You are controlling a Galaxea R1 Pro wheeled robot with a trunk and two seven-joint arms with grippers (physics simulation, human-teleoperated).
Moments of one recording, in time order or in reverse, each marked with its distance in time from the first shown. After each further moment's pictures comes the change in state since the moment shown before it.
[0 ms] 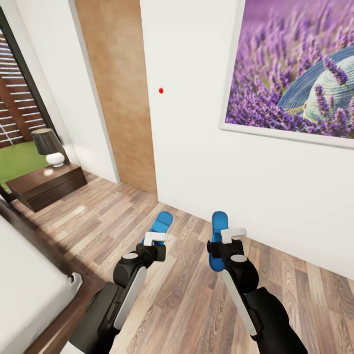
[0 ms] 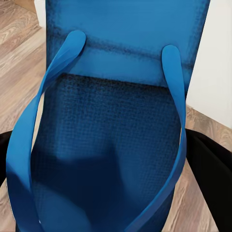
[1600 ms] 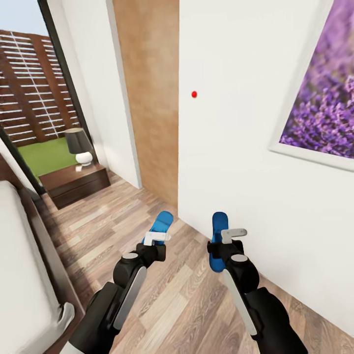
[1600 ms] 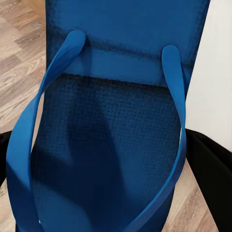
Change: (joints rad) left arm 0.000 0.001 -0.003 -0.007 0.000 0.003 -0.003; right arm 0.000 0.000 -0.005 -0.001 -0.006 0.011 0.002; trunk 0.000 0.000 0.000
